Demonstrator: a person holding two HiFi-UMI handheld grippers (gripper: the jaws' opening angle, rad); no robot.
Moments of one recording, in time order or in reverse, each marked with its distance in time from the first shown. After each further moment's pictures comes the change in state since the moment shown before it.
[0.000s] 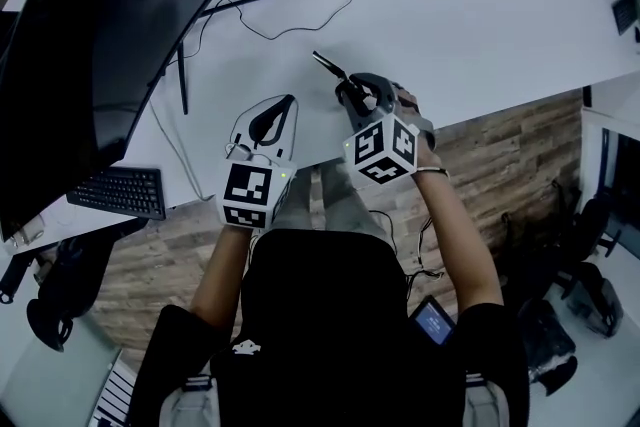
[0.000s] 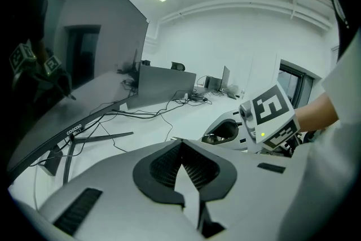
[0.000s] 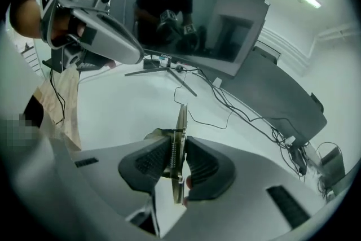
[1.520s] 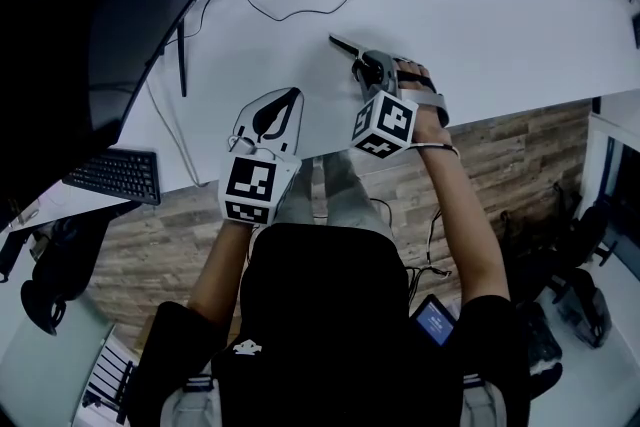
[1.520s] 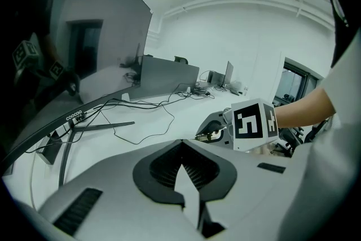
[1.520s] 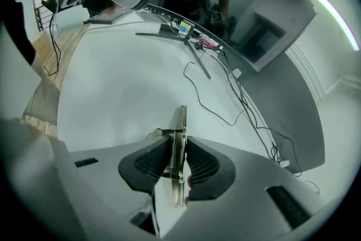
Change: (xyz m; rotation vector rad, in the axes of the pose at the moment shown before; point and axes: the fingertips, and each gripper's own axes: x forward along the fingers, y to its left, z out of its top) left arm 0.010 0.004 -0.027 -0.026 0.049 0.019; right arm 0.055 -0.007 -0.039 -0.311 0.174 -0.008
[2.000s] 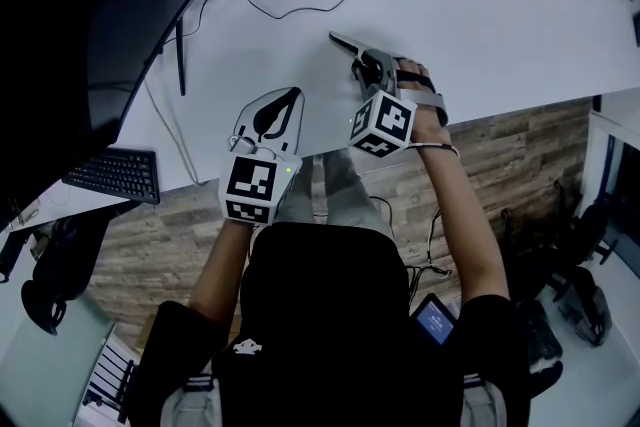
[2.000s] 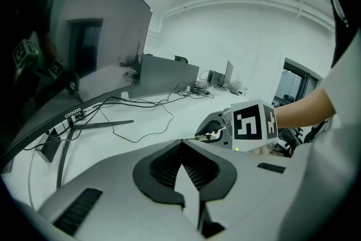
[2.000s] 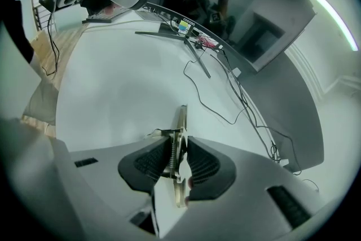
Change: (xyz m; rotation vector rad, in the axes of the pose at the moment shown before) left arm 0.002 -0.002 -0.005 -0.005 0.006 -0.004; right arm 0.002 0.003 -0.002 0.004 0.004 -0.014
